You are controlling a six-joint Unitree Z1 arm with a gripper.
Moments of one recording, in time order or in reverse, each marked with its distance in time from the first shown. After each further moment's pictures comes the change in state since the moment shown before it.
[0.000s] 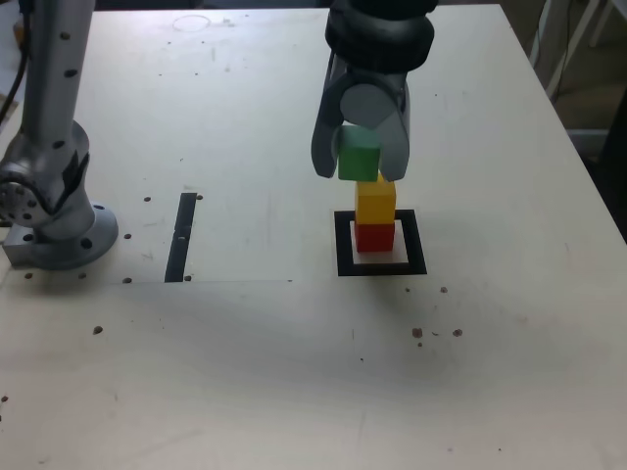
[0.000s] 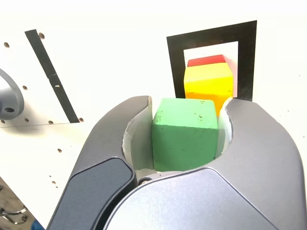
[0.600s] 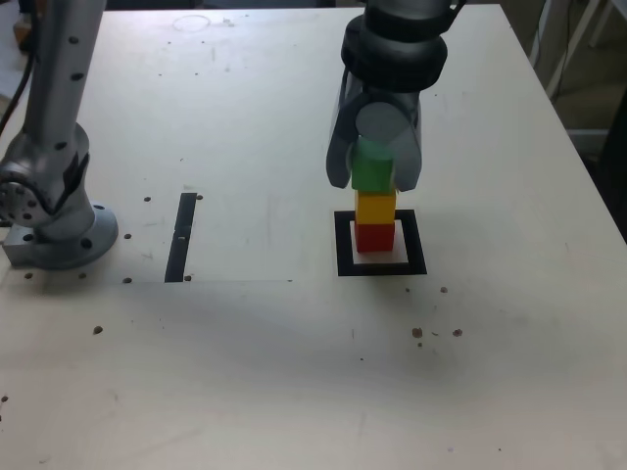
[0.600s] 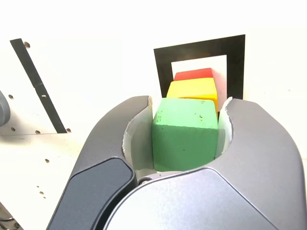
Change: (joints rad) arm 0.002 0.041 0.007 -0.047 0.028 -0.012
